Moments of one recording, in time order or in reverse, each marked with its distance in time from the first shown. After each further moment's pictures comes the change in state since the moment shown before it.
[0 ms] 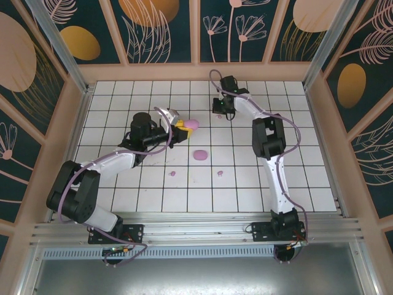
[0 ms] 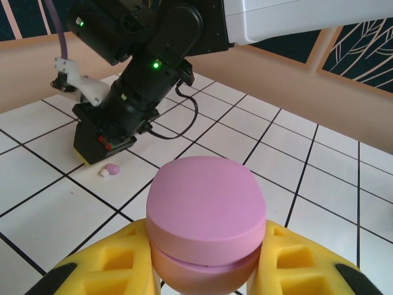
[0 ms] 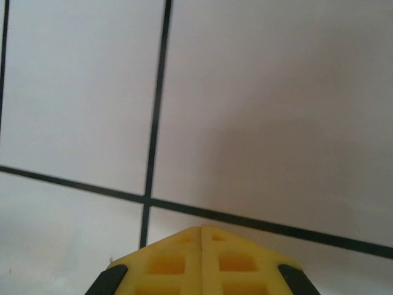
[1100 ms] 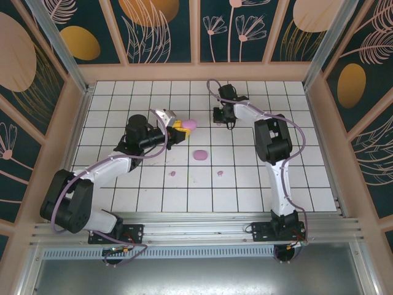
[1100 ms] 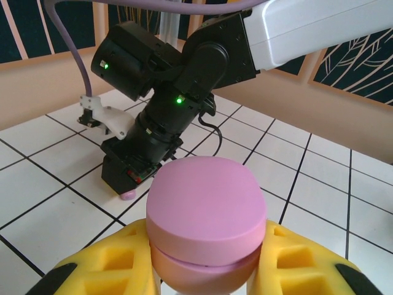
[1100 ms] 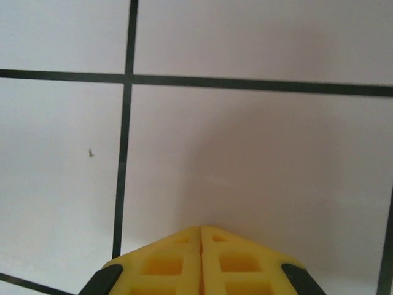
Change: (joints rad) left arm 0.000 -0.092 -0.043 0.001 -0.003 -0.013; right arm 0.034 -0.183 -0.326 0.080 0.082 0.031
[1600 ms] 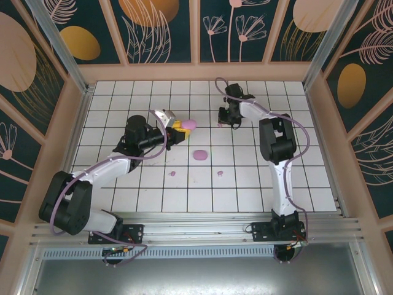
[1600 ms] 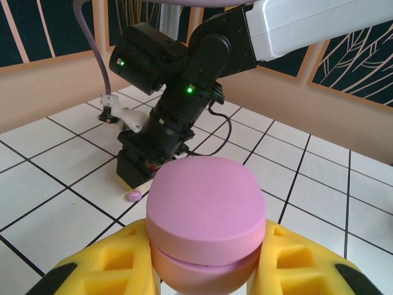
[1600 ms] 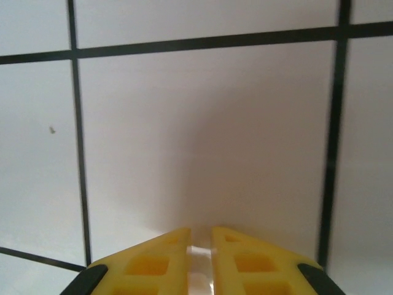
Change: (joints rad) left arm 0.000 -0.016 -0.008 0.000 -0.001 0.001; right arm -0.057 -0.024 -0.009 -0.084 -0.076 0.028
